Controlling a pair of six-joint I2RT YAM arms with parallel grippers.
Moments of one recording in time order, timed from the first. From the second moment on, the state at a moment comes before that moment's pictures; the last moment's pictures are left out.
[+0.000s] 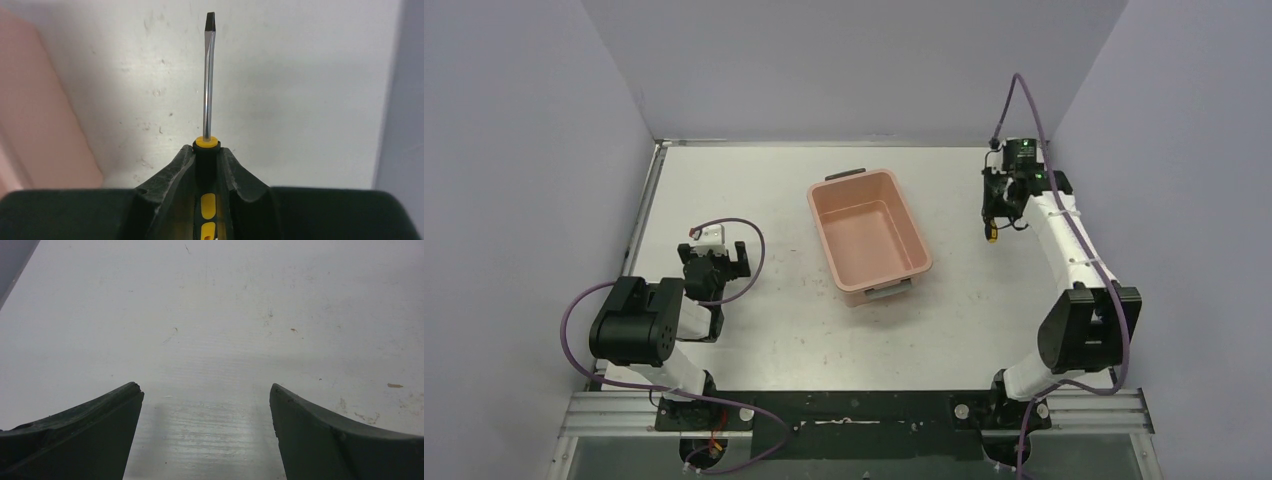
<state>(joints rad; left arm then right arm) -0.06 1.62 0.23 1.16 -0.12 -0.03 0.03 1.58 1.35 -0.77 0.03 0.02</state>
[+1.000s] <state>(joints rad) -0.06 1.62 0.23 1.16 -0.12 -0.03 0.66 1.84 1.83 -0.84 0.17 0.27</state>
